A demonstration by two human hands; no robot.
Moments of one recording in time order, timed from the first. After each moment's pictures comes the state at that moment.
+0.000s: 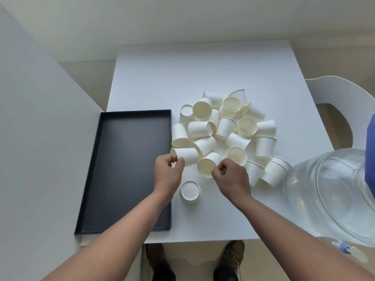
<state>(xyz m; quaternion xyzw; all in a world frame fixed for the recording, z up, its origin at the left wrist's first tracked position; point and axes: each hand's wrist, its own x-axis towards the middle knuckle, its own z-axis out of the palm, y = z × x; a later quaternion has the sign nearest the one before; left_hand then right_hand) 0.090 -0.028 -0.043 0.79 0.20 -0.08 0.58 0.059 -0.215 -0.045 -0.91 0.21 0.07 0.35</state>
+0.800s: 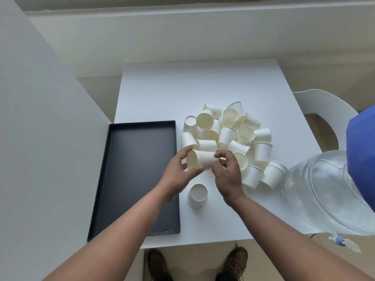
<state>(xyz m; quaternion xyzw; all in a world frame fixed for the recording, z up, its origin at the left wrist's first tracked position) 0.094 -0.005 0.004 0.70 0.02 -0.24 0.67 0.059 -0.166 0.008 -0.70 0.22 -0.03 0.68</state>
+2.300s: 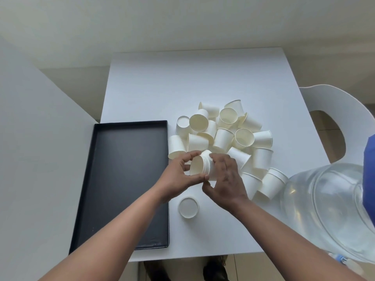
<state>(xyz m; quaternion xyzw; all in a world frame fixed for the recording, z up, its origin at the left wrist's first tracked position) 0.132 -0.036 -0.001 0.73 0.00 -0.29 0.62 0.081 -0.216 -0.027 -0.94 -0.03 -0.07 0.32</state>
